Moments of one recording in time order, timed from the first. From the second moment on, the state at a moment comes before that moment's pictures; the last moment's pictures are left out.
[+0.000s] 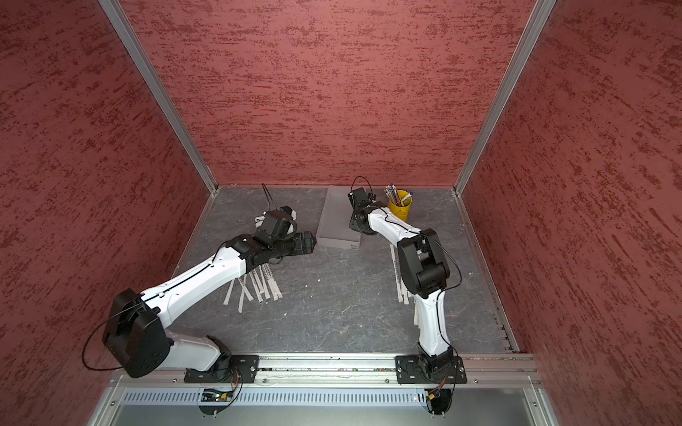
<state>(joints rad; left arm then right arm) -0.58 1.41 1.09 -0.49 -0.03 -0.59 0.42 2.11 1.66 -0.64 0.16 0.67</state>
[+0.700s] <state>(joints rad) -0.44 1.31 1.01 -0.47 0.02 -0.61 0.67 1.98 1.40 -0.65 0.29 0.65</state>
